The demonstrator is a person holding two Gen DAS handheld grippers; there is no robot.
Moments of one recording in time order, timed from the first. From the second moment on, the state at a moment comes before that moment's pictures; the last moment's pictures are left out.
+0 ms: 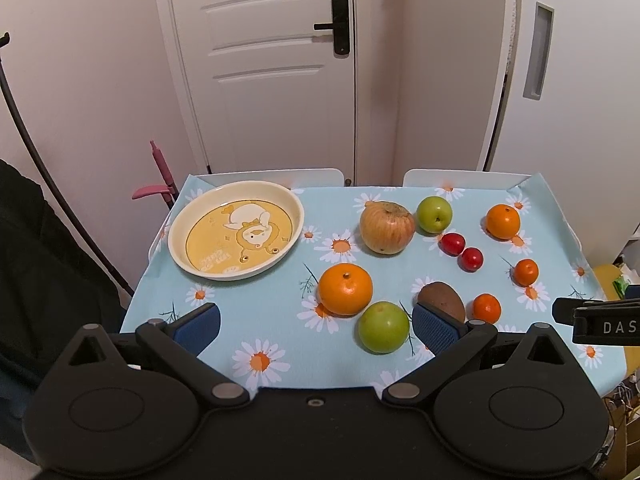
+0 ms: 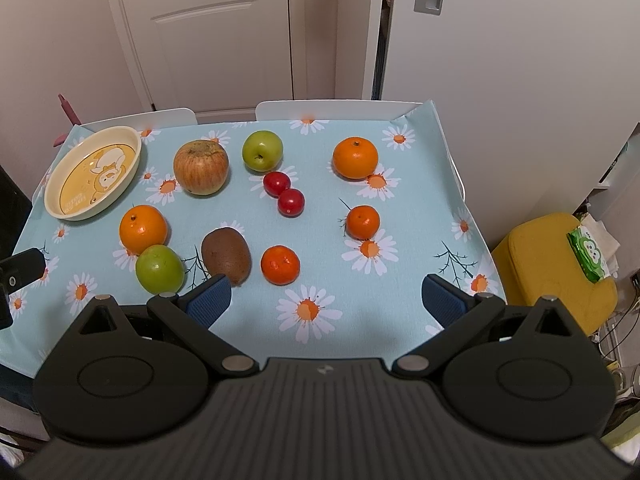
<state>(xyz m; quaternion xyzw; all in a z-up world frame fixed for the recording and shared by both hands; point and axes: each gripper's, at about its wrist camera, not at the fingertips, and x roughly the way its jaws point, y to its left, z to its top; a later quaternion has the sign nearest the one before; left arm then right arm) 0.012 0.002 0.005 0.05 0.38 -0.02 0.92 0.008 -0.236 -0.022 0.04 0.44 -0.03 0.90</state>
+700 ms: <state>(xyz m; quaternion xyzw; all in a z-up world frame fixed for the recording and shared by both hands) 0.016 0.006 0.009 0.05 0.38 -0.02 0.92 0.009 -0.235 -0.021 0.04 0.44 -0.04 0.90</state>
